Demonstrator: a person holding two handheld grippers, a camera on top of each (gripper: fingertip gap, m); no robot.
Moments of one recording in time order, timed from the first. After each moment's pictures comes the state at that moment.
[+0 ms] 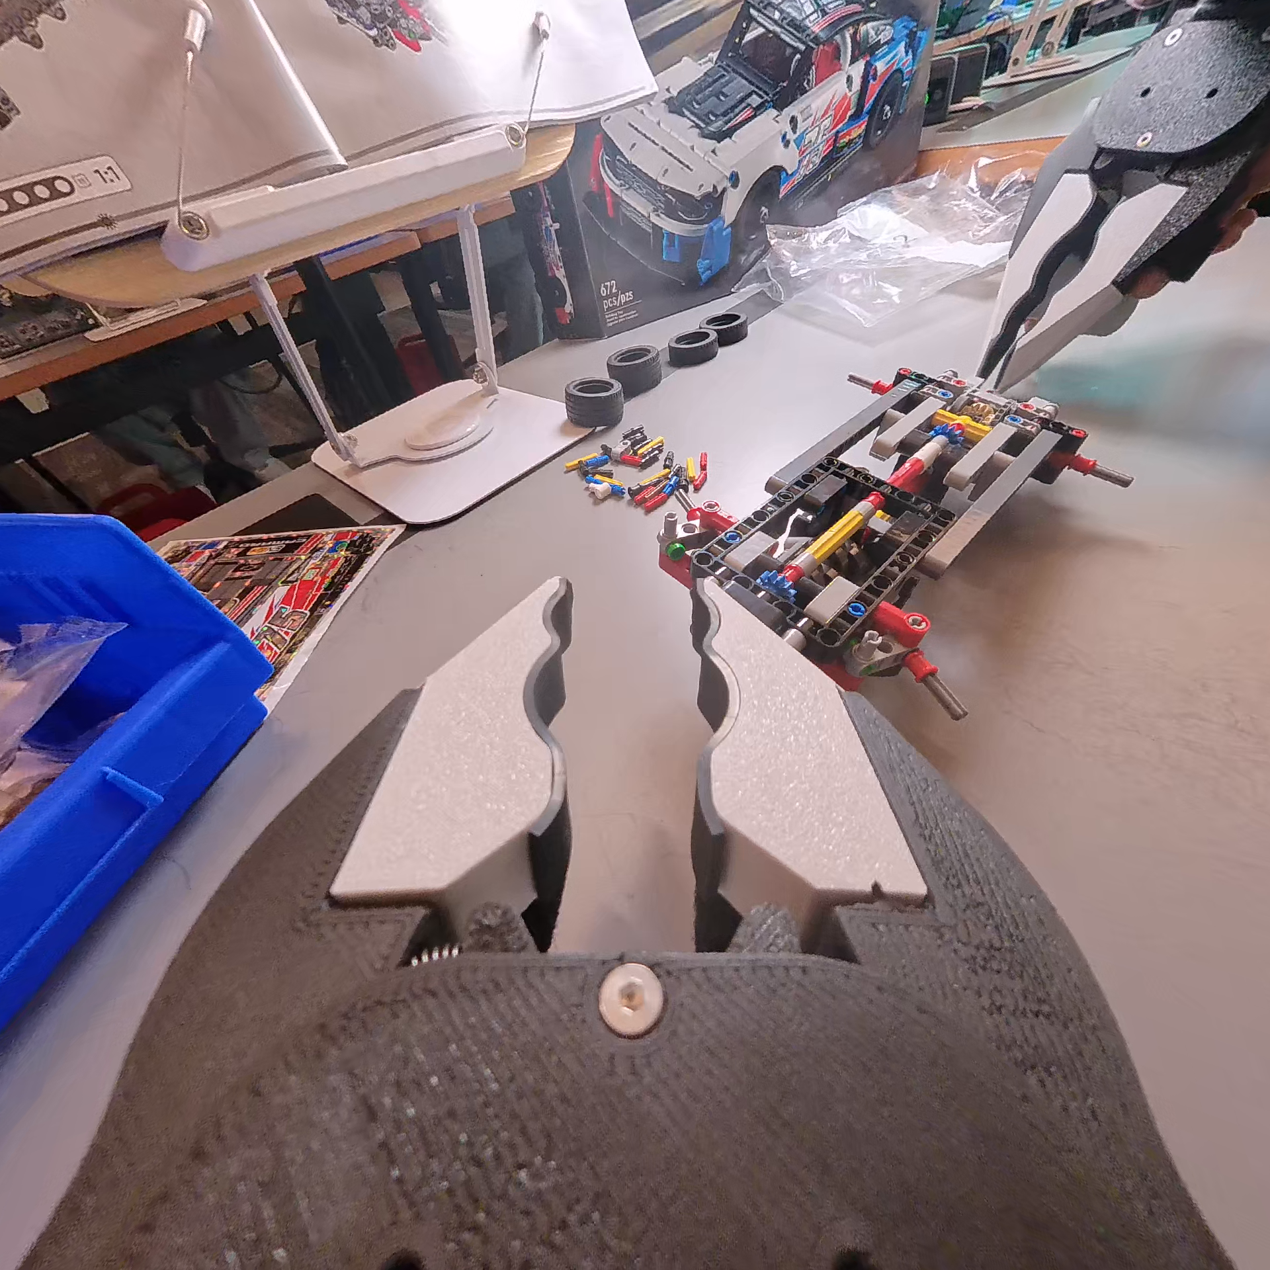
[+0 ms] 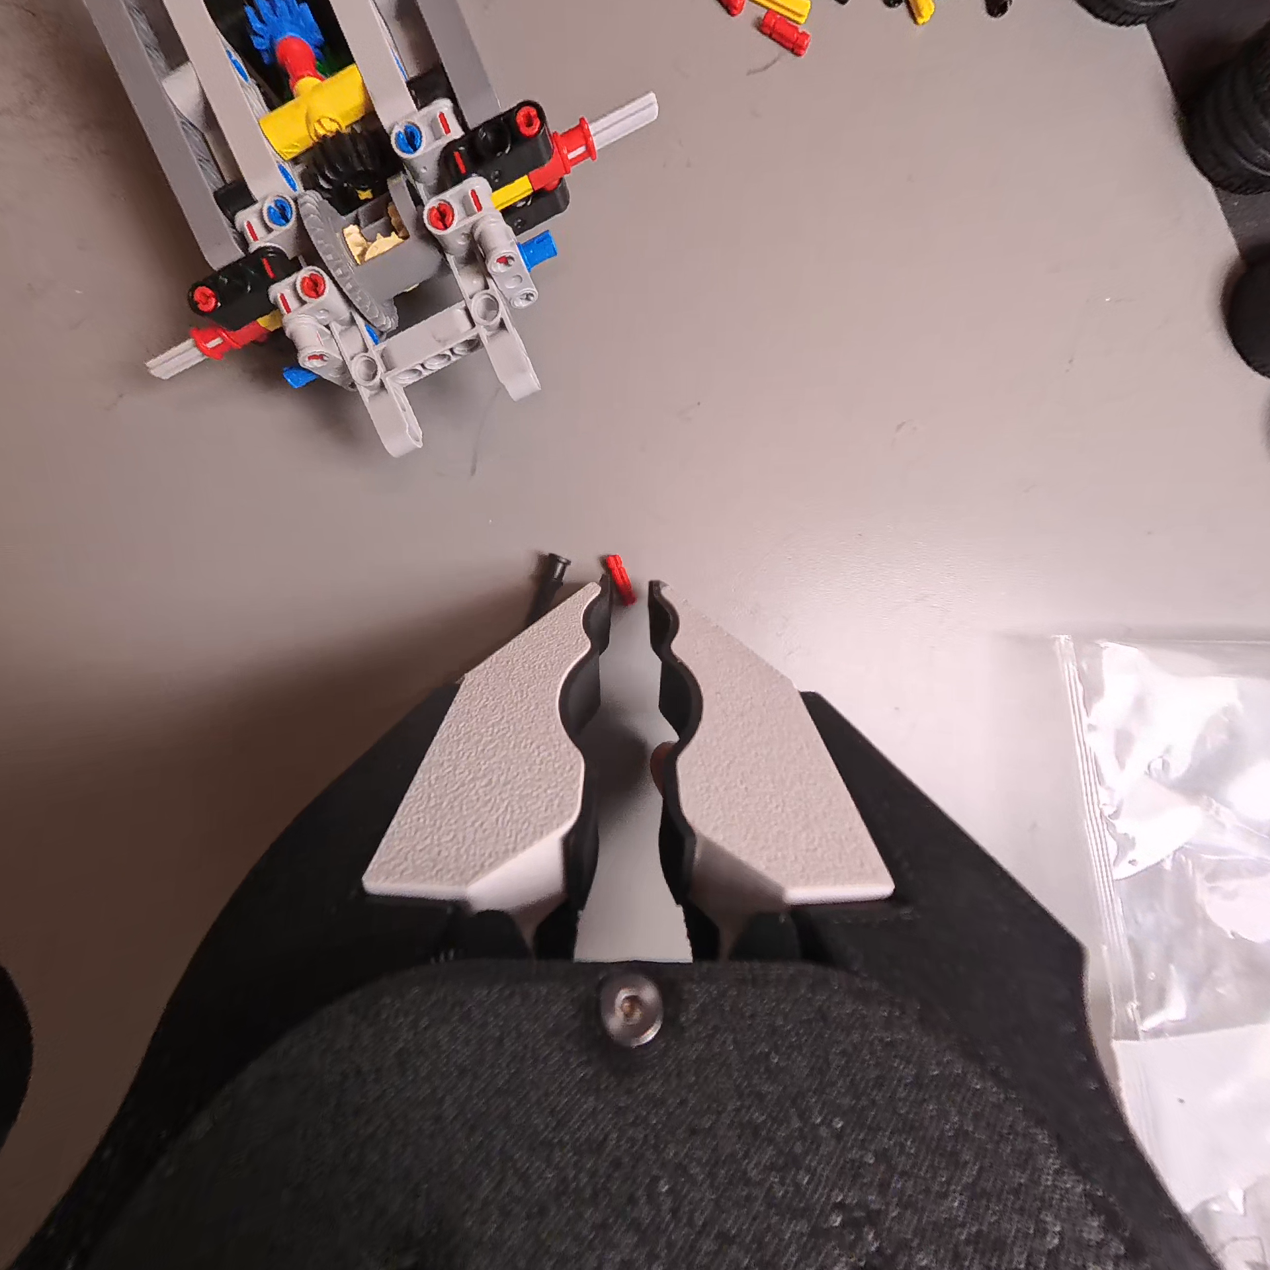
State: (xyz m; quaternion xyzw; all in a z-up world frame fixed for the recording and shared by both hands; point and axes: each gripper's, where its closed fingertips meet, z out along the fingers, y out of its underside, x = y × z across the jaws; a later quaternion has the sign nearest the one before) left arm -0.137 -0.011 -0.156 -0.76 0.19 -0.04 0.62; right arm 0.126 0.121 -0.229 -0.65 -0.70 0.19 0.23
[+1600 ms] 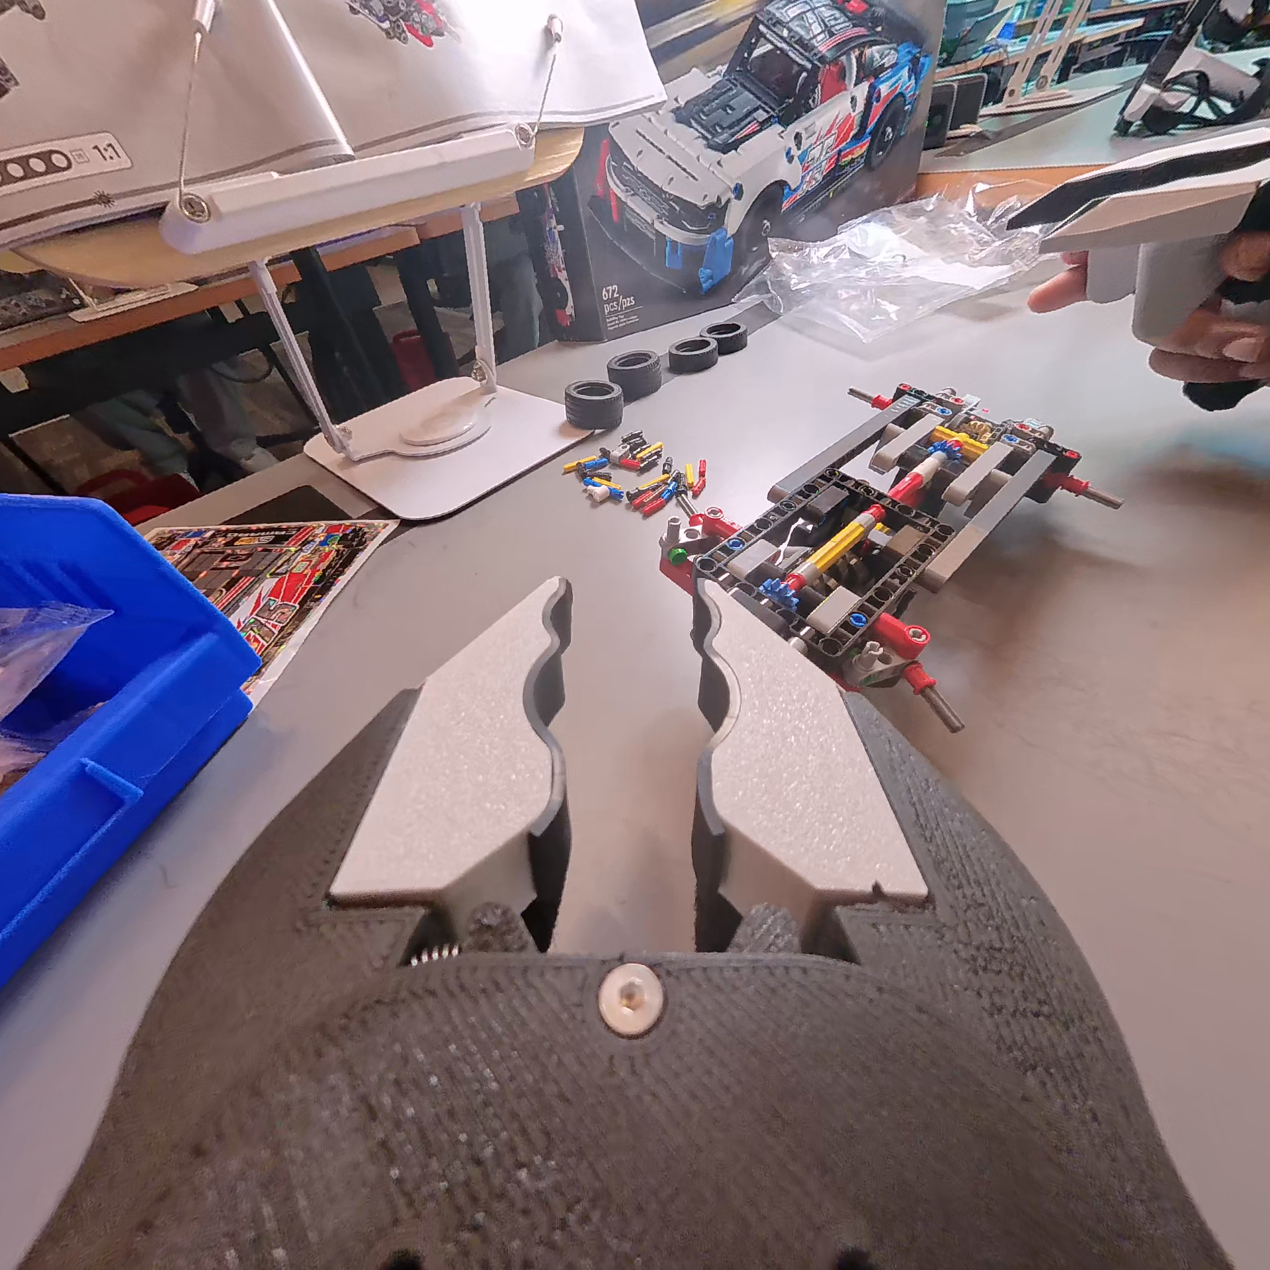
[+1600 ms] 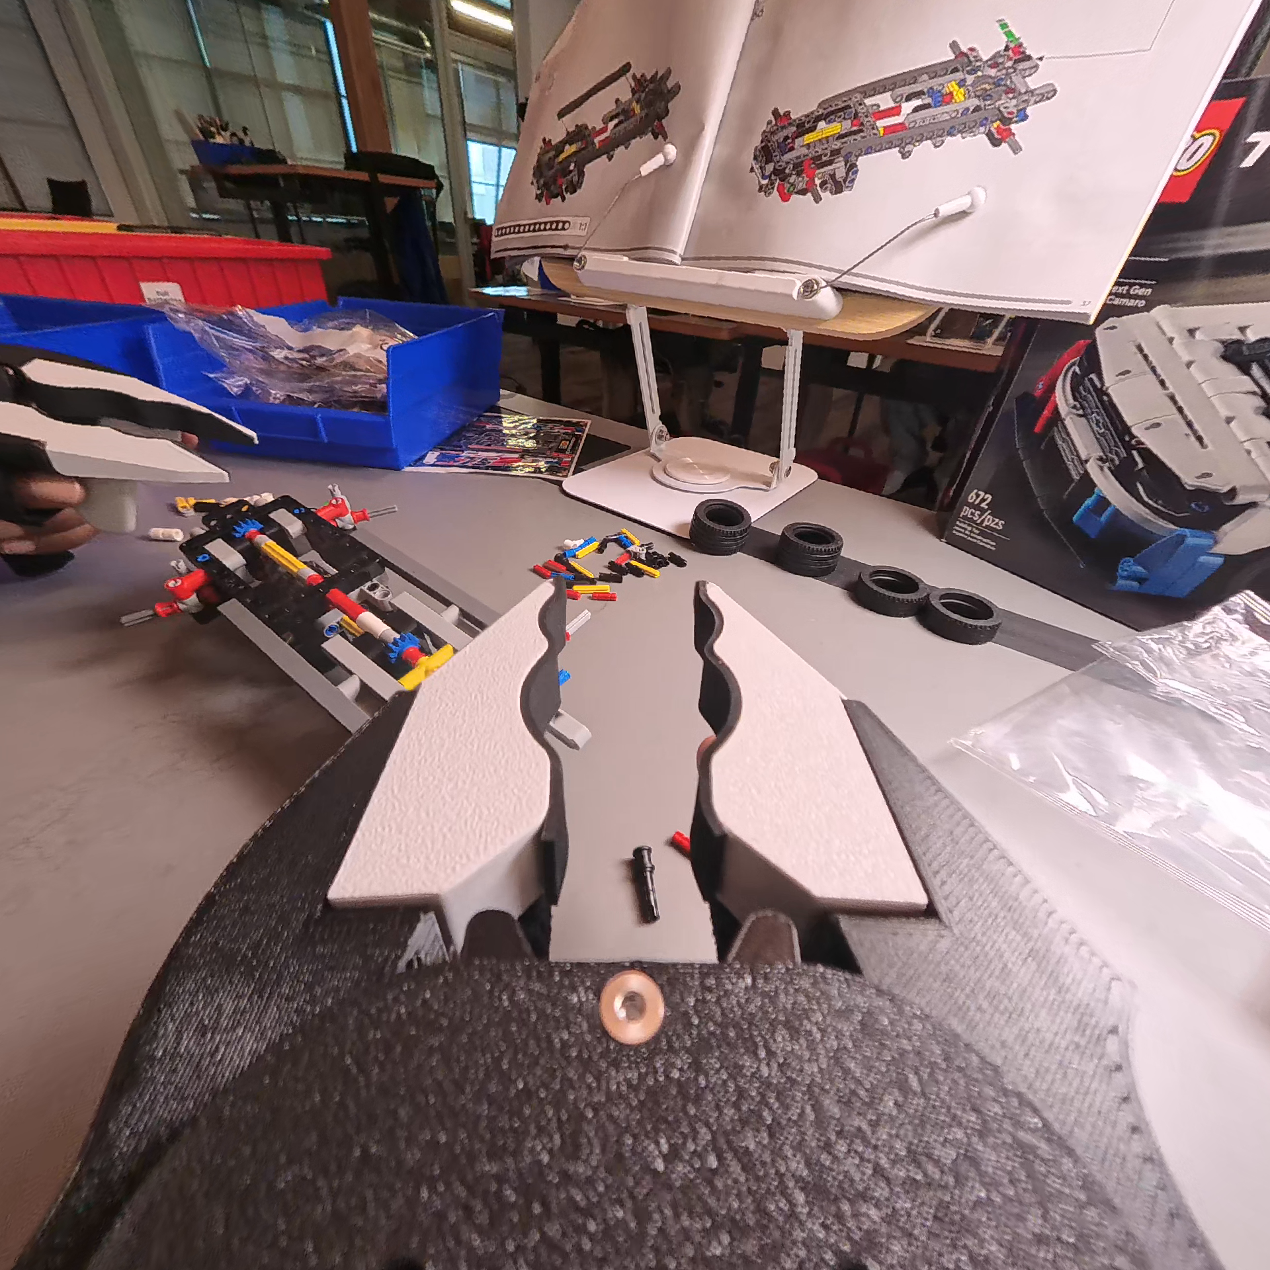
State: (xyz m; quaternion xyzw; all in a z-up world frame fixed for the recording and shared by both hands) left arm -0.137 -0.009 -0.156 -0.76 0.18 -0.05 0.63; right arm 0.095 0.105 -0.128 -0.61 -0.39 0.34 0.60
